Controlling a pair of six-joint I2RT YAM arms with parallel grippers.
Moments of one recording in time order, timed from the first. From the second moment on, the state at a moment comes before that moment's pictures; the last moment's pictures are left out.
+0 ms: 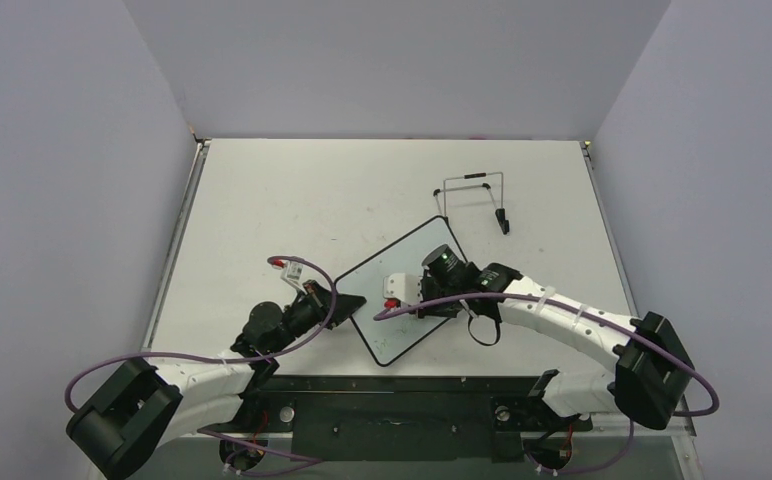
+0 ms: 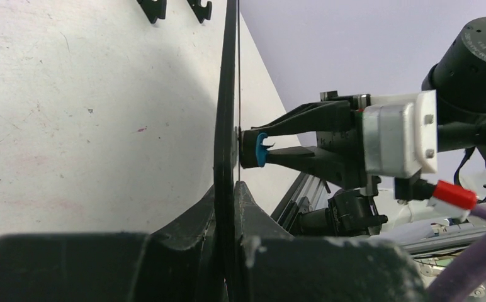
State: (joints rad) left arm -0.67 1.04 0.04 1.01 0.20 -0.99; right arm 0.82 1.28 0.88 -0.60 -0.11 -0.74
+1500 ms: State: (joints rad) left arm -0.66 0.98 0.02 0.97 0.19 -0.92; right arm 0.75 1.34 0.88 -0.52 -0.04 -0.64
